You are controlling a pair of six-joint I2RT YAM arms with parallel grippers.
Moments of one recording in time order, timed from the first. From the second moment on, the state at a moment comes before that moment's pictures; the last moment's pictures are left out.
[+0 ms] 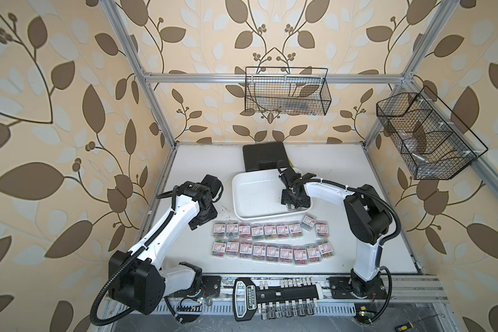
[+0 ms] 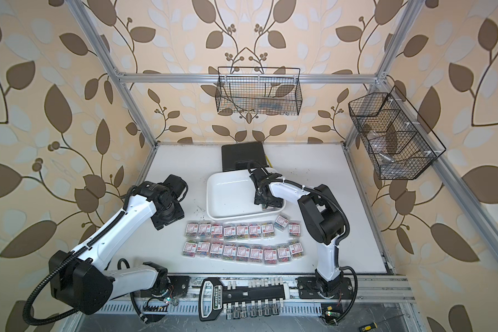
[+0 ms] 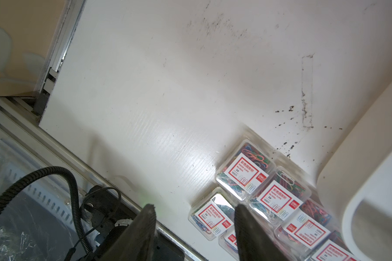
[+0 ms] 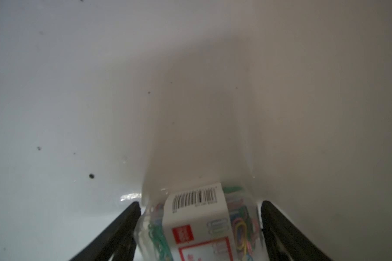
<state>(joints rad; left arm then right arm) -0.29 1.23 1.06 -1.31 -0.27 -0.94 0.58 1.97 1.35 -0.74 0.23 0.76</state>
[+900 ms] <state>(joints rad) -0.25 1.25 1.06 -1.27 -0.26 -0.89 0.64 1.91 1.48 -0.83 0.21 0.83</state>
